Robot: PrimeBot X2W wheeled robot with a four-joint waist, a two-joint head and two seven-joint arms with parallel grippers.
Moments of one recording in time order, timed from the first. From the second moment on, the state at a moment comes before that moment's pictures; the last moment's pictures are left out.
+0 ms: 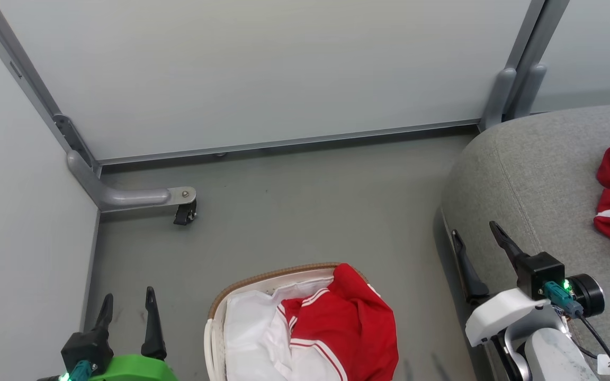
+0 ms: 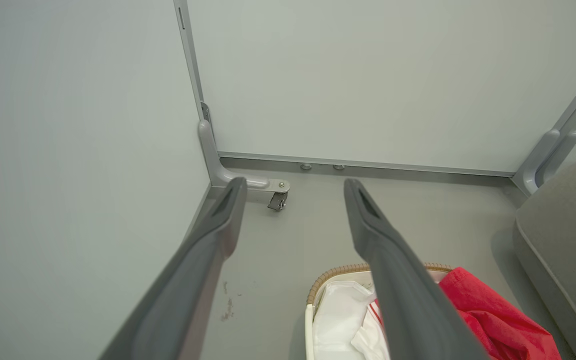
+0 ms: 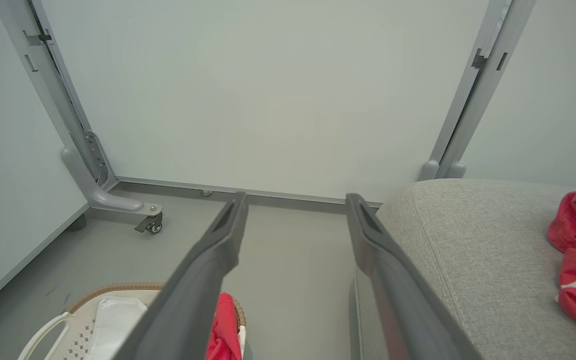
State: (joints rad) left arm -0.01 0.05 0.01 0.37 -0.19 -0.05 -0.26; right arm -0.18 -0.05 0.03 0.36 0.03 0.13 -0.26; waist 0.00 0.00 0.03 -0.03
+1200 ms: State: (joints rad) left arm -0.48 0.07 -0.32 0.63 -0.24 -0.13 -0.26; right arm -0.51 -0.05 0.16 0.12 0.19 0.13 -0.26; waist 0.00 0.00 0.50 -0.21
